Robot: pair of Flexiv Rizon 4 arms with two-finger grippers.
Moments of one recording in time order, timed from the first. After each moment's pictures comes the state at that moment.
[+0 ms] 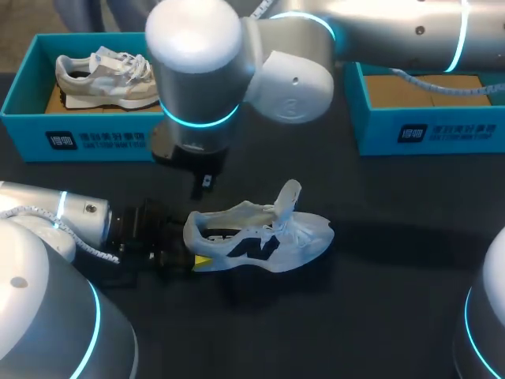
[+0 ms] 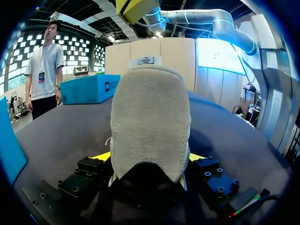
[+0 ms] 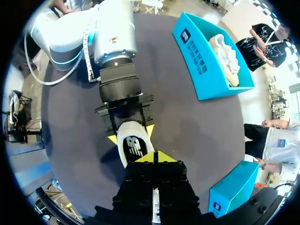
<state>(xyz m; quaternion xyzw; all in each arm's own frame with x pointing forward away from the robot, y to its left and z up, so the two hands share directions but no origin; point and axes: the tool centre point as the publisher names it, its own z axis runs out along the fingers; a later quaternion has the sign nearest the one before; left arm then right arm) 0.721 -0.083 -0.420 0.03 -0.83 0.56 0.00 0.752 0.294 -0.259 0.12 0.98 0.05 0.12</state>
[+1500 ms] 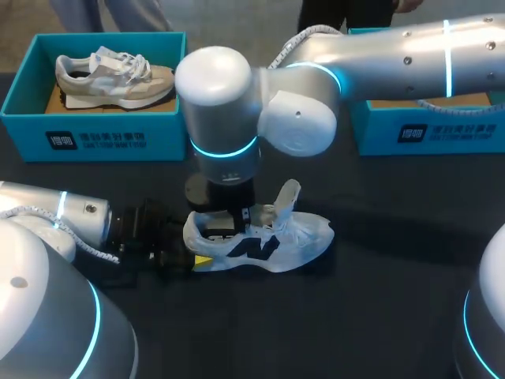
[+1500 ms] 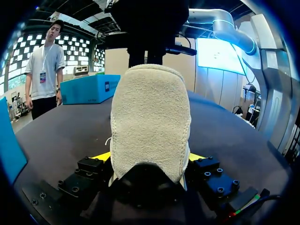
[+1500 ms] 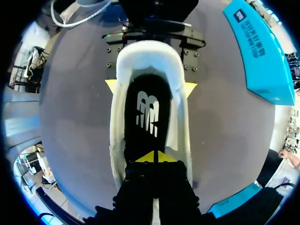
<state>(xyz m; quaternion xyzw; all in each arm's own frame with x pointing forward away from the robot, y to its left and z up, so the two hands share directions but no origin) 0.721 -0.083 -0.420 0.03 -0.83 0.56 0.00 0.740 0.238 -0.372 -0.03 1.00 -0.03 0.03</state>
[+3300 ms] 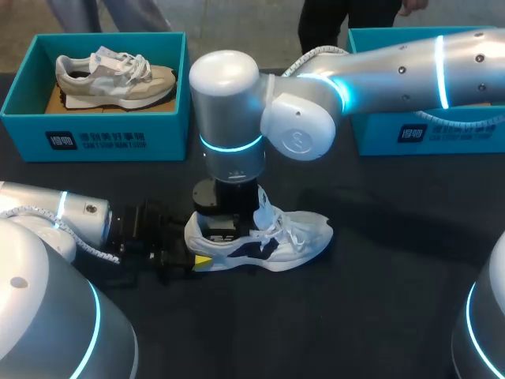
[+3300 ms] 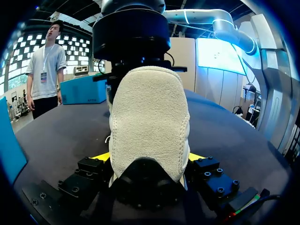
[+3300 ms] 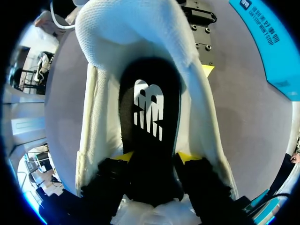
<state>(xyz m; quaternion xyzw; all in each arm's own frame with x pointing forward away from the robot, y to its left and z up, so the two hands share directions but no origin) 0.721 -0.084 -0.420 0.03 -0.83 0.56 0.00 0.739 0.232 -0.408 -0.03 1.00 -0.03 -0.05</state>
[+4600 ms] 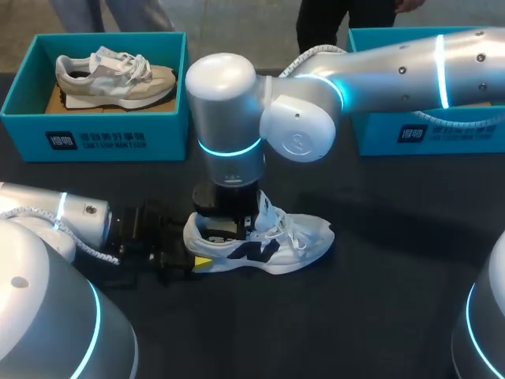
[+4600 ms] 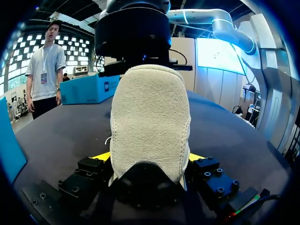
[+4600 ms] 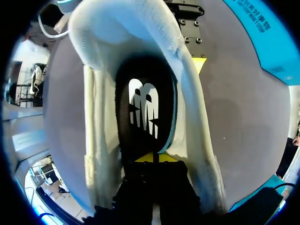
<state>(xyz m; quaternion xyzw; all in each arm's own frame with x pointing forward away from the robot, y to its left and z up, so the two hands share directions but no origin) 0.719 -0.084 -0.420 0.02 -0.83 0.56 0.00 0.730 0.230 -0.401 0.03 1.00 -0.03 -0.03</state>
